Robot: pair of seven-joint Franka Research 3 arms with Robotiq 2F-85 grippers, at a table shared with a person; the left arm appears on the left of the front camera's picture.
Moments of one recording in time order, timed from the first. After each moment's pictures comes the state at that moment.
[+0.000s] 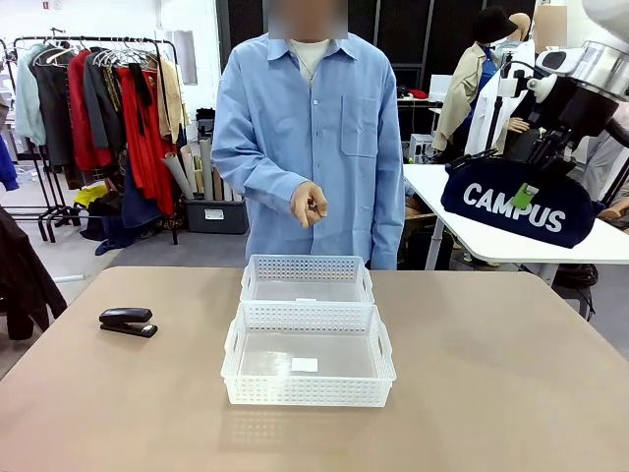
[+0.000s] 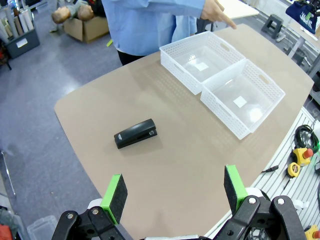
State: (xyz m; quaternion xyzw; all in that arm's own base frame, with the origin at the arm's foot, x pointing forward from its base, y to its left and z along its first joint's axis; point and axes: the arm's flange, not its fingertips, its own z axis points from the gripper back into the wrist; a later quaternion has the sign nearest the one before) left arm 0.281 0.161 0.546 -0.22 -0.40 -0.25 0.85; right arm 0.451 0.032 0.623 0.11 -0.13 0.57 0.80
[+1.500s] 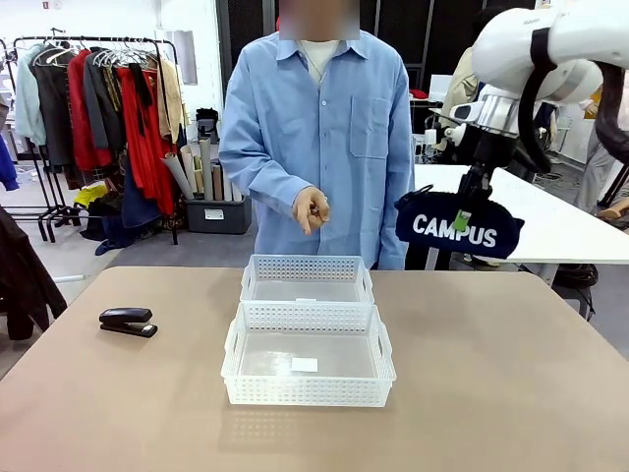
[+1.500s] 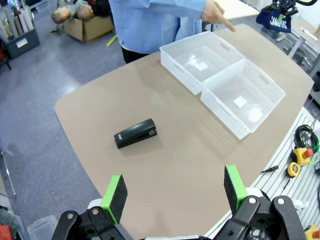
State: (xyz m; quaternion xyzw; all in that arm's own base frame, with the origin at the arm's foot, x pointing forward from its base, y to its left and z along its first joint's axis) left arm 0.281 0.161 0.546 -0.22 -0.40 -0.25 0.85; right arm 0.569 0.096 0.544 0.11 -0.04 0.61 0.78
